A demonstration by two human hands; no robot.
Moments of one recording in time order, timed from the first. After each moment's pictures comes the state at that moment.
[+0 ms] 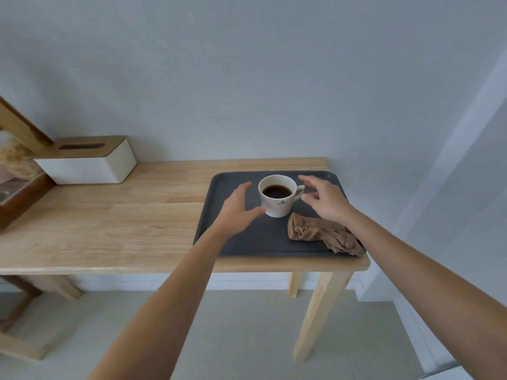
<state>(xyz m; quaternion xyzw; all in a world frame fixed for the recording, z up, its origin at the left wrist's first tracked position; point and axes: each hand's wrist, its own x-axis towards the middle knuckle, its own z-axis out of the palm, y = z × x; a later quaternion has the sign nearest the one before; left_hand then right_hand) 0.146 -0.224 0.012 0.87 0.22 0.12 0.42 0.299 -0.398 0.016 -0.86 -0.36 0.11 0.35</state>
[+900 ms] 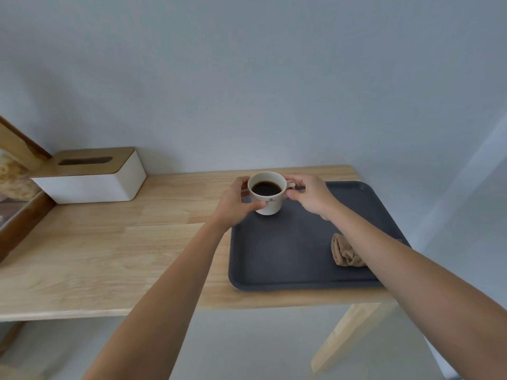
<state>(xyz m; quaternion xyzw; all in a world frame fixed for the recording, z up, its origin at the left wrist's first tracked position) 0.177 -0.095 0.002 0.83 0.18 0.16 0.51 0.301 -0.264 0.016 -0.81 -0.33 0.15 0.46</state>
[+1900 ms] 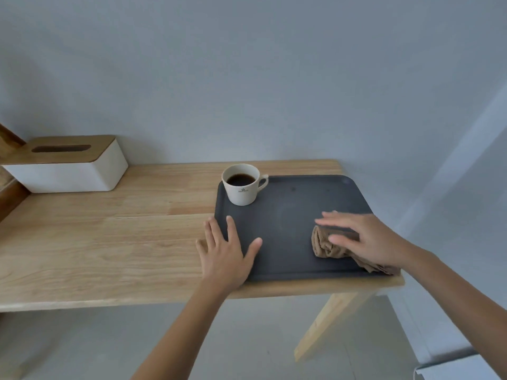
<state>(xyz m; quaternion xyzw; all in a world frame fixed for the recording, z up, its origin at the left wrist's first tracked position) 0.100 -0.193 -0.040 0.92 0.33 0.01 0.19 0.276 -0.429 0.011 -0.84 -0.47 0.13 0.24</state>
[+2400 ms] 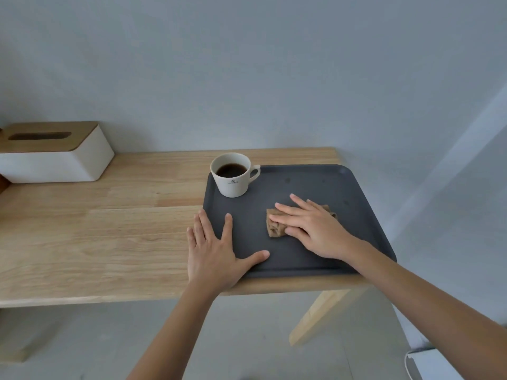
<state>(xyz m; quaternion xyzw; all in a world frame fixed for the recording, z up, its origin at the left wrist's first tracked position) 0.101 -0.200 -0.040 0.94 0.32 -0.01 0.10 0.277 -0.362 -0.033 -0.82 -0.55 0.06 0.13</state>
